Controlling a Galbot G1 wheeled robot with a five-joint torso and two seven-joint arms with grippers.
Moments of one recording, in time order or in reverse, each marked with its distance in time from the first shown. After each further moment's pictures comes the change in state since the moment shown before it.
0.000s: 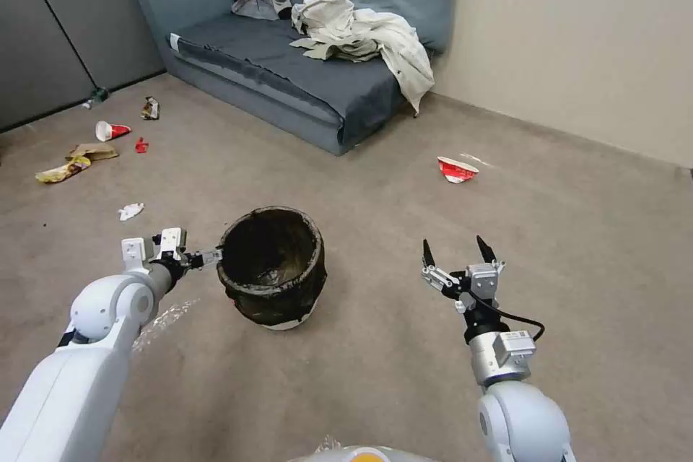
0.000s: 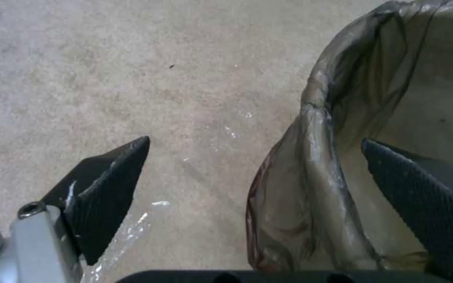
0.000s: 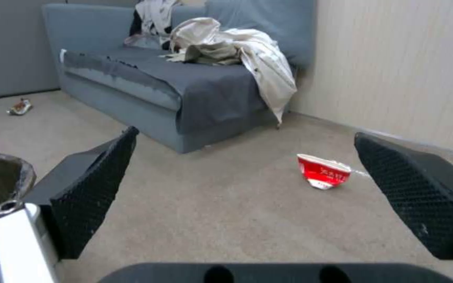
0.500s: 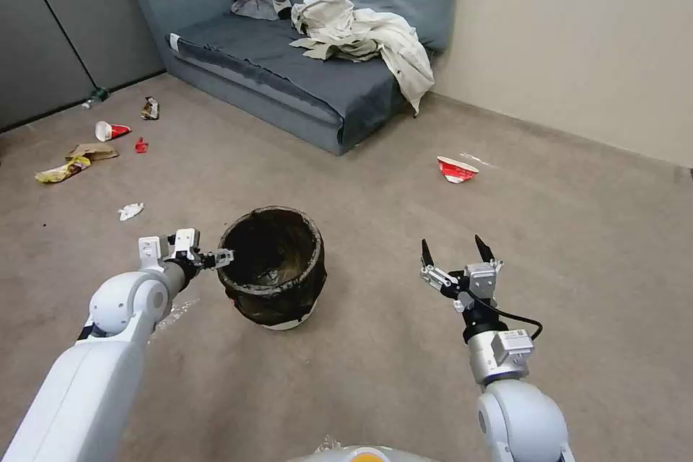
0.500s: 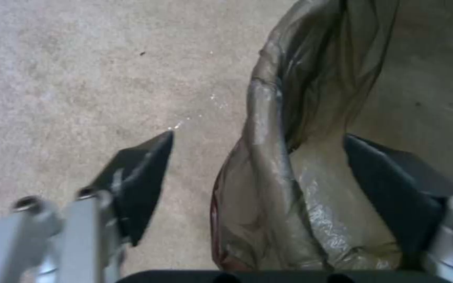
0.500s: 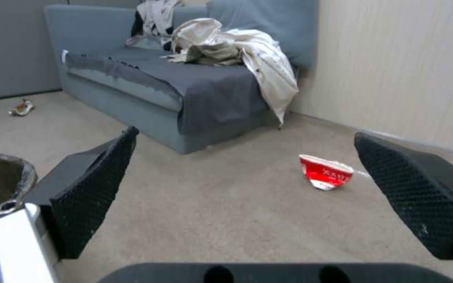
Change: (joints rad) left arm -0.016 -0.036 0.040 0.014 0.021 0.006 0.013; right arm 0.006 0.001 -0.002 -0.007 0.001 0.003 -0.001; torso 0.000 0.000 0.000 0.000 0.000
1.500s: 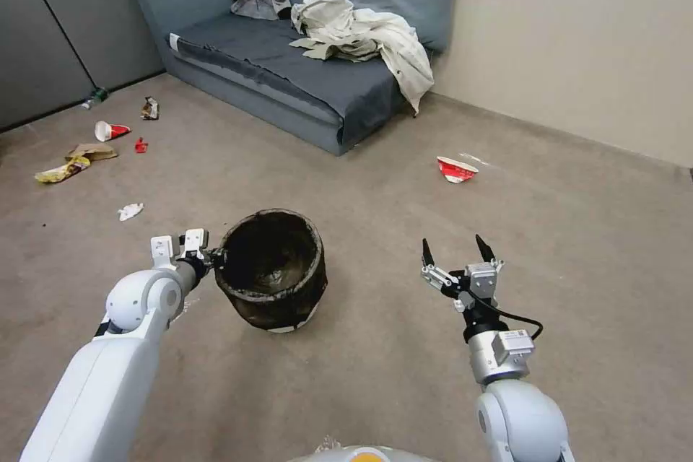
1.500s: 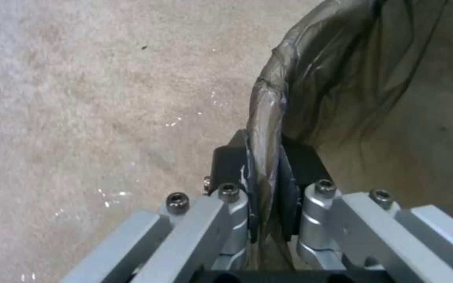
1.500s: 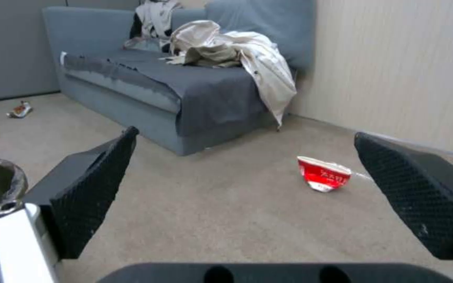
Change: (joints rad) left arm -0.011 -0.029 0.015 -0.006 -0.052 0.001 -0.096; right arm 0.000 0.000 0.004 -0.002 0.000 0.011 0.000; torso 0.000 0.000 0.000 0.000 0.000
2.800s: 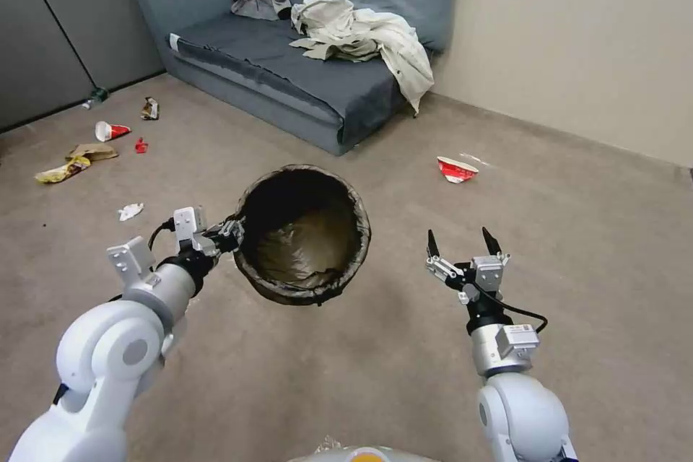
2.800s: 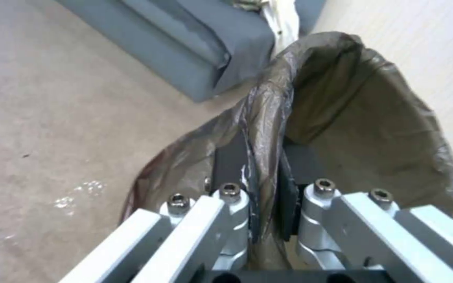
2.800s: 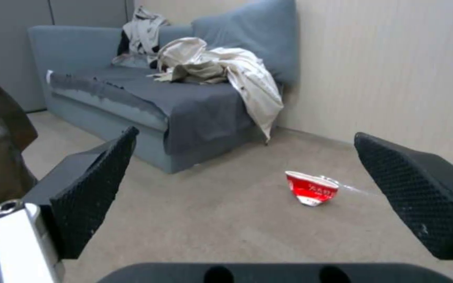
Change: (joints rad) left arm 0.270 -0.096 -0.103 -0.630 -0.274 -0.104 -0.126; right arm 0.018 0.008 0.012 0.024 0.013 0.003 0.031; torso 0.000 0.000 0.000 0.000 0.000
